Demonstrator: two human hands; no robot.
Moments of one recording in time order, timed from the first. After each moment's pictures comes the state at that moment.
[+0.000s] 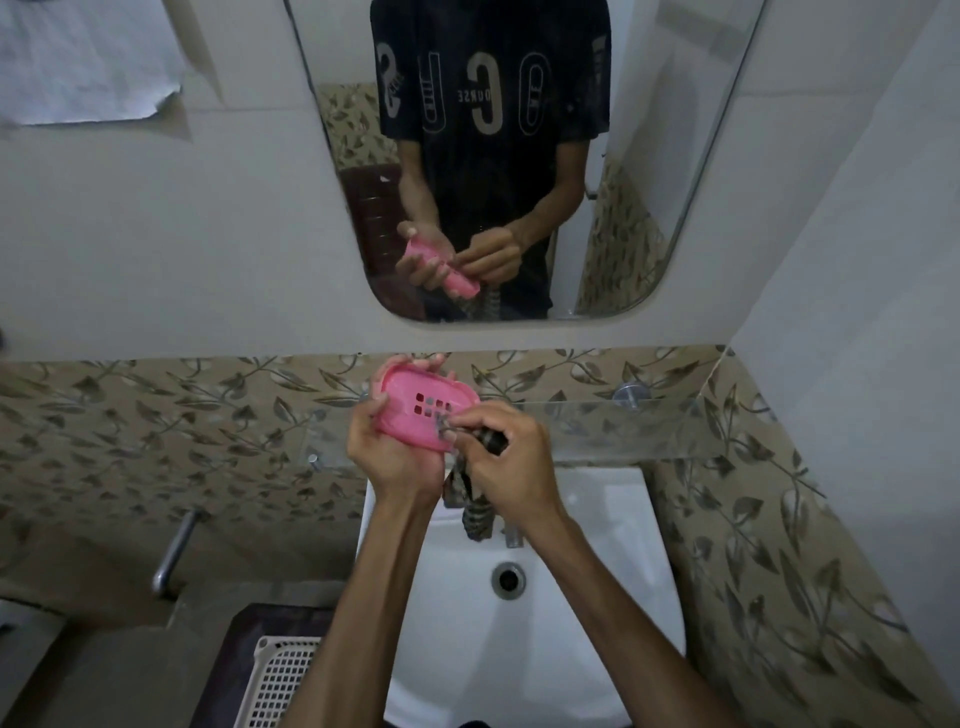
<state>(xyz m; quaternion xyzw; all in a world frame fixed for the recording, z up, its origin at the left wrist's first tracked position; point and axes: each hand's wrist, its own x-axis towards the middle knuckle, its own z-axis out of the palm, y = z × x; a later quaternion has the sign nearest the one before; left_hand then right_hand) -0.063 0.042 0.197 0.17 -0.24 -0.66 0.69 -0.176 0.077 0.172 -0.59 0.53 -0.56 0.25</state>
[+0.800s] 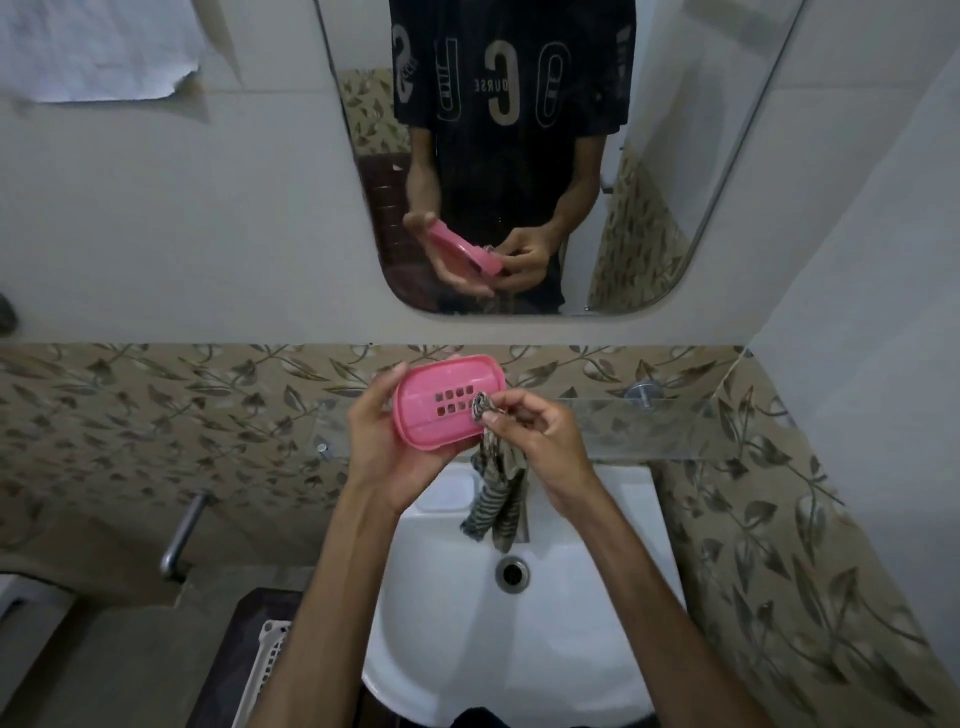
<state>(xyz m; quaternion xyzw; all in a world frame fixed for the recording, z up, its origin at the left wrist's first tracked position) -0.025 0.038 0.200 0.23 -0.28 -0.82 0.45 -0.202 0.067 0.179 -0.44 0.46 -0.55 0.54</state>
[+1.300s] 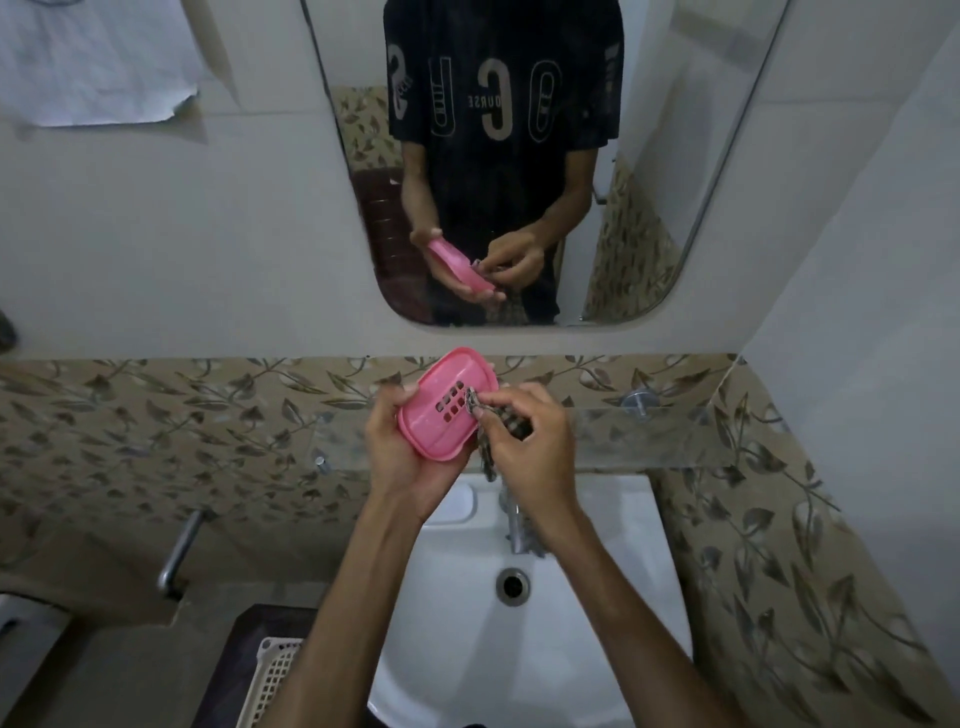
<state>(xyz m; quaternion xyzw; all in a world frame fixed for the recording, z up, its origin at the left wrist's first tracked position) -0.049 0.043 0.206 0.21 -0.18 -0.80 0.53 -0.185 0.066 0.182 -0.56 0.57 -0.57 0.18</state>
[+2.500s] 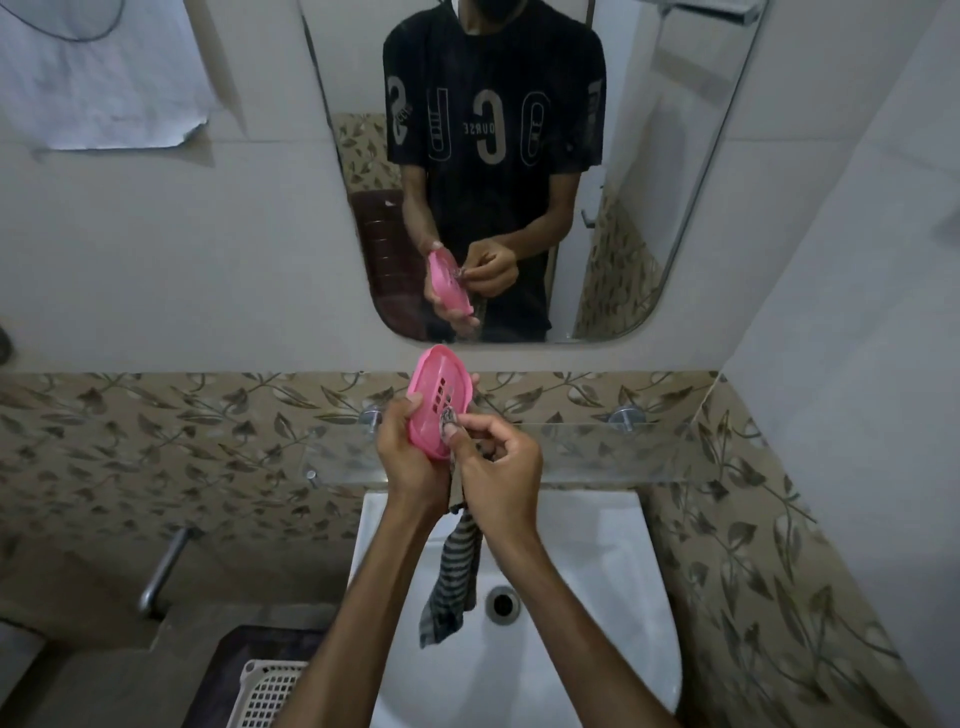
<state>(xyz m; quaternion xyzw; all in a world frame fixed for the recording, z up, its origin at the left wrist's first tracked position) -0.072 0.038 0.194 0.29 -0.27 -0.68 0.61 -0.149 0.079 0.186 -0.41 0.56 -0.63 0.34</state>
